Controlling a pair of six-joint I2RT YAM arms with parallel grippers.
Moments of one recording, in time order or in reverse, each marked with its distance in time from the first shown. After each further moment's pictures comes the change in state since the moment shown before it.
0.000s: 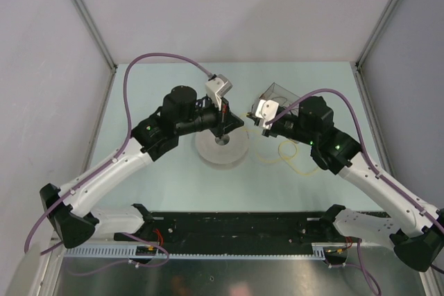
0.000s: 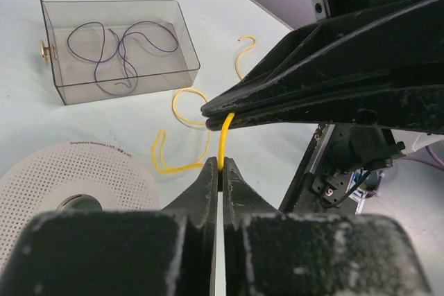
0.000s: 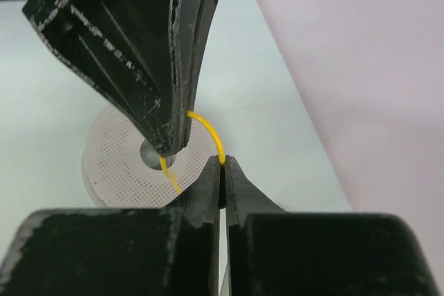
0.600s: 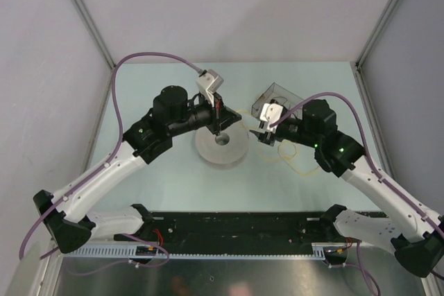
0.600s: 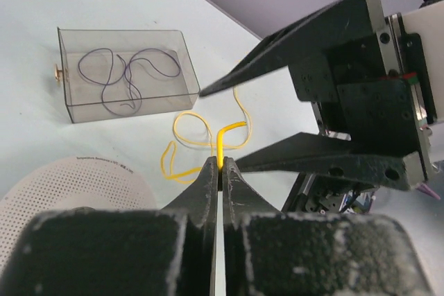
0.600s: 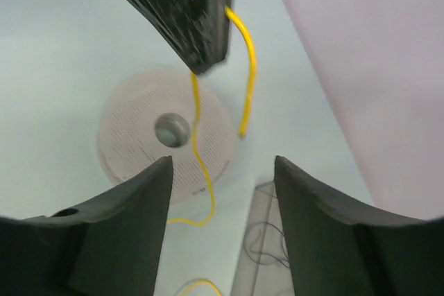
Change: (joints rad) left arm 0.009 -0.047 -0.002 0.034 -0.022 -0.044; right arm -0.022 -0.031 -0.047 -0.054 -0.048 0.005
